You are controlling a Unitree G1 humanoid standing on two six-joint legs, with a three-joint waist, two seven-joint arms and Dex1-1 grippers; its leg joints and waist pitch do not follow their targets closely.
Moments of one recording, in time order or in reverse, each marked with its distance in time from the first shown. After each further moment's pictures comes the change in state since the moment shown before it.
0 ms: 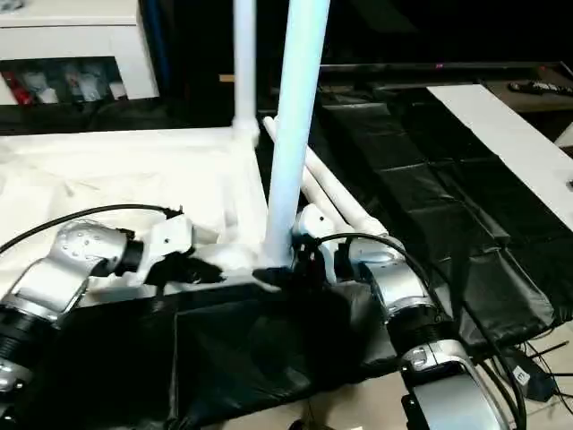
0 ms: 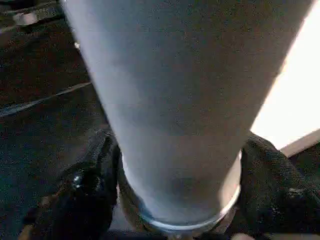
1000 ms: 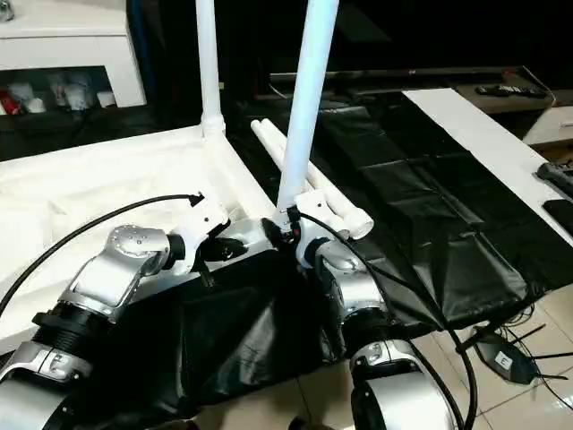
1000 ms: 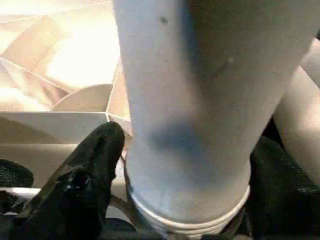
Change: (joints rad) left arm -0.051 -0.254 0.061 0.058 0.088 0.260 0.429; right arm -0.037 0.254 -0.197 0.158 -0.047 -0.015 -0.797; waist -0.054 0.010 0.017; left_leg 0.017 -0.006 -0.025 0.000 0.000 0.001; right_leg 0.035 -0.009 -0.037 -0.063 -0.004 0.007
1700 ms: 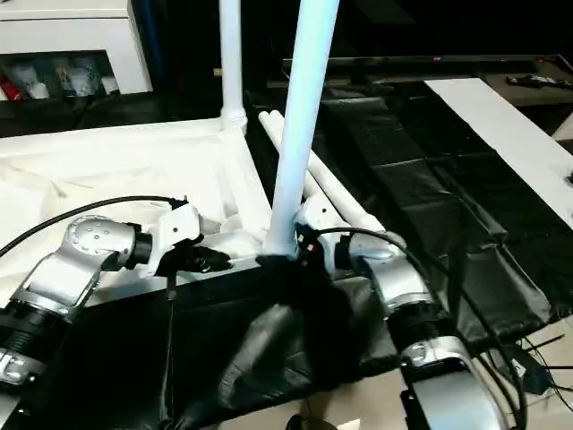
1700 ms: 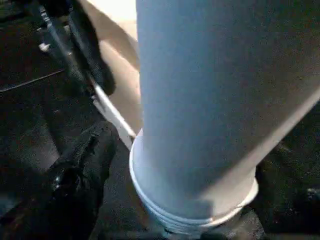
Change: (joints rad) left arm 0.023 0.208 -0.040 -0.053 -0.079 -0.202 -0.330; right arm 0.022 -0.263 0.166 -0.148 0.009 -0.042 0.655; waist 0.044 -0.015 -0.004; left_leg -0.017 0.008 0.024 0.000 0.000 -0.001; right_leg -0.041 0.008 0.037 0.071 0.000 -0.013
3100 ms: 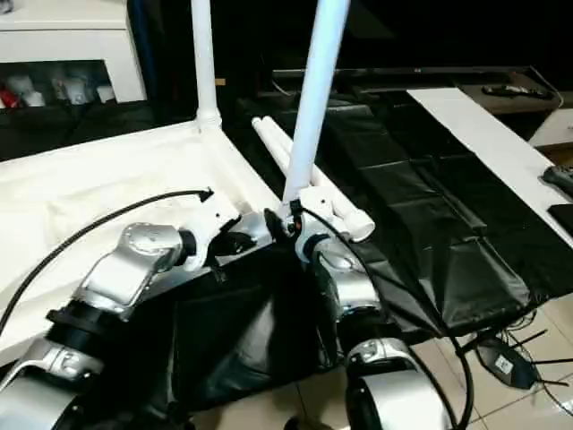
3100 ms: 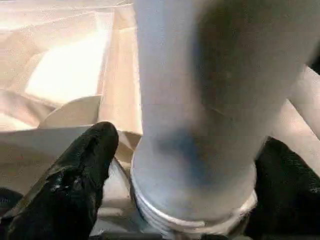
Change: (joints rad) left arm -0.020 -0.227 0.027 0.016 0.074 0.219 0.367; right arm -0.029 0.264 -0.171 0.153 -0.012 -0.011 -0.721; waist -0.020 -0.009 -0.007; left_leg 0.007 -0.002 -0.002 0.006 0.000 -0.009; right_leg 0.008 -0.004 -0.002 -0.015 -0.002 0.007
